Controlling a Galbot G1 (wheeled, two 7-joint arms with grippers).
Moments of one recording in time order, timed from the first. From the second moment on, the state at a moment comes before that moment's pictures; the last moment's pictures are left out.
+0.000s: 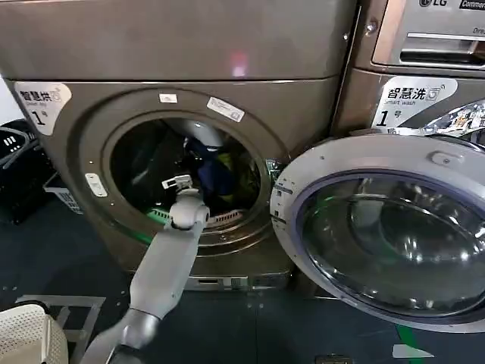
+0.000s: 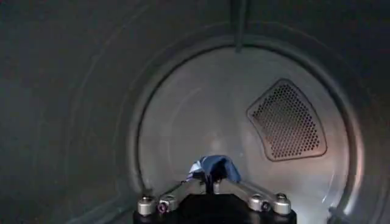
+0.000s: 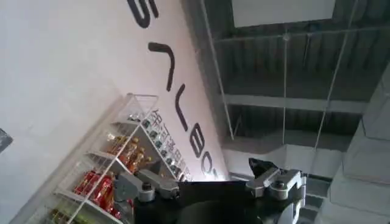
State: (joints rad) left arm 0.46 -1.45 -0.27 -1.15 -0.23 -0.05 -0.38; right arm -1.86 0.94 2.48 1.86 0.58 -0.09 -0.18
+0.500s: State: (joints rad) left arm 0.44 -1.47 -0.26 -1.11 -0.21 -0.06 -0.37; right arm -1.86 0.94 2.48 1.85 0.57 -0.09 -0.19
